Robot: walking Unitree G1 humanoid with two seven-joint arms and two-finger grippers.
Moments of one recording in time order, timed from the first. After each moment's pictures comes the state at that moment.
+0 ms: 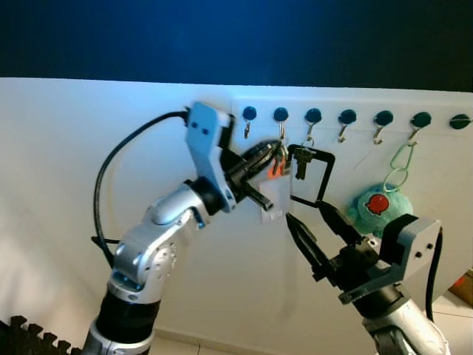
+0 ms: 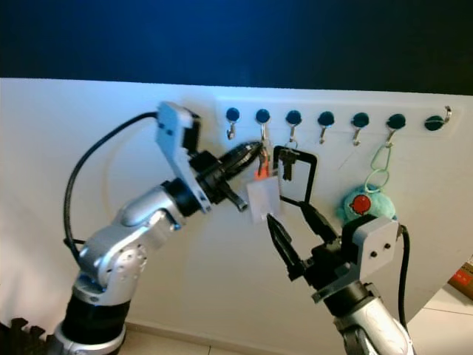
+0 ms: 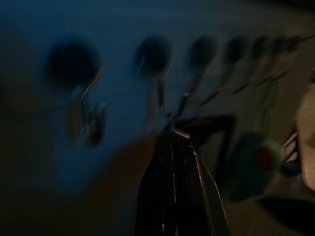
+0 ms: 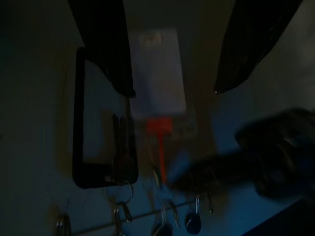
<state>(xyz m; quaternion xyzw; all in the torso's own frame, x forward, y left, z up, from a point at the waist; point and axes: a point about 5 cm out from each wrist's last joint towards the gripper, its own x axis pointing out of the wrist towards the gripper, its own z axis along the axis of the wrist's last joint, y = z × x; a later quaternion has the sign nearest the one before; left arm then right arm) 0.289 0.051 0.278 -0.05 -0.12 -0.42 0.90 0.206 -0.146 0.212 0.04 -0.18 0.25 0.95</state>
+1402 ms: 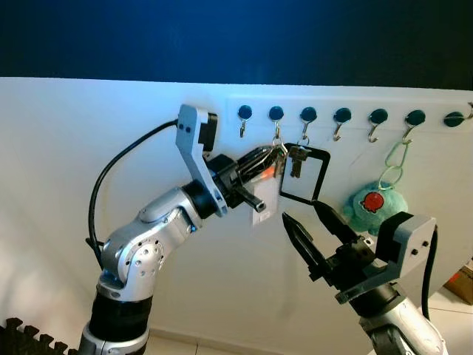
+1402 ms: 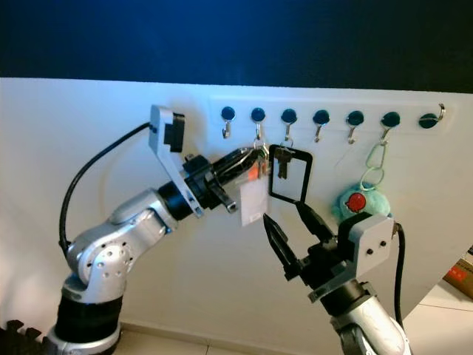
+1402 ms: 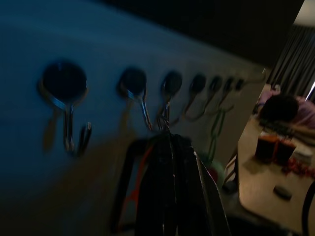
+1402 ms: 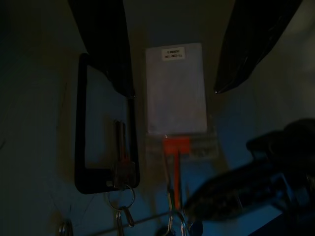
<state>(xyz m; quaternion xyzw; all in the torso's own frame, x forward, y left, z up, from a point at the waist) 0.277 0.059 0.294 -0.16 -0.12 -0.49 0.85 0.206 -0.143 0.212 0.05 -0.17 0.25 0.95</state>
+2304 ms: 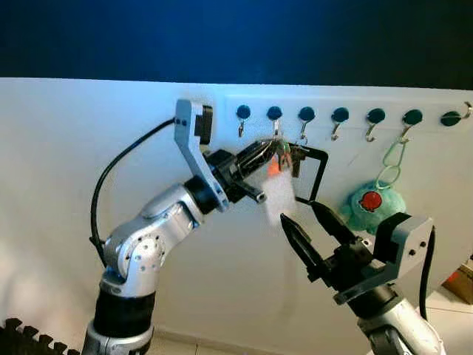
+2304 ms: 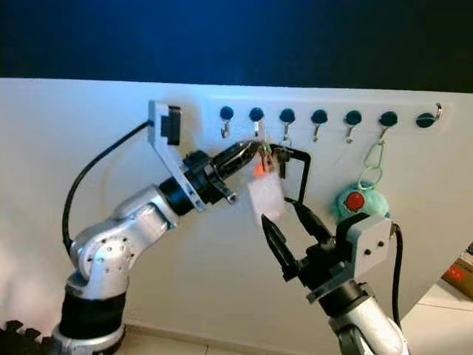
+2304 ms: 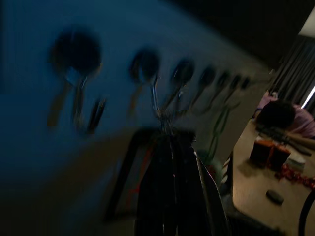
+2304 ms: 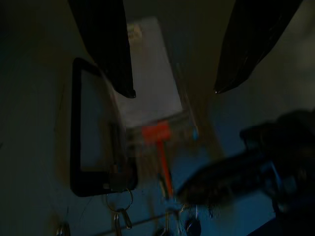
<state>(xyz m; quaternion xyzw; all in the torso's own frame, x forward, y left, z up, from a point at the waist) 0.280 0.065 0.277 -0.18 -0.08 -0.47 0.86 0.205 -0.141 0.211 0.05 -0.17 0.25 0.95</state>
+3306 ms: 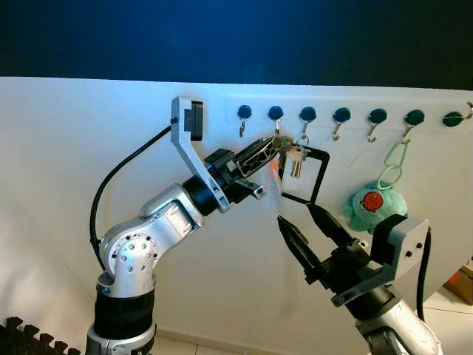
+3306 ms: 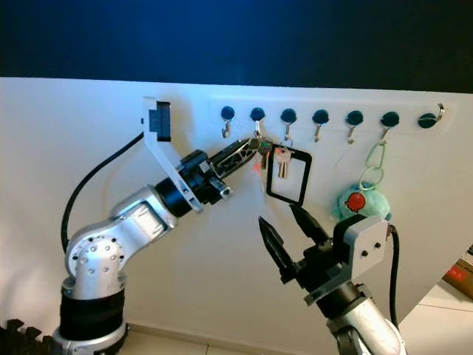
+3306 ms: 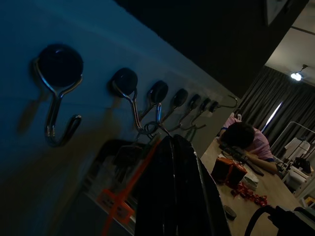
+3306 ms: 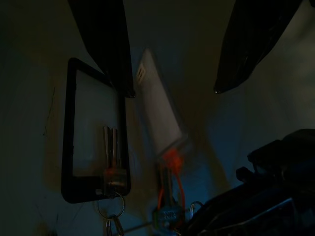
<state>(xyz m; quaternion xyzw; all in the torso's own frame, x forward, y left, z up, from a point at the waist) 0.272 0.057 0.296 -0.27 -0.06 -0.50 0.82 0.205 -0.139 0.209 0.05 -0.17 0.26 0.95</state>
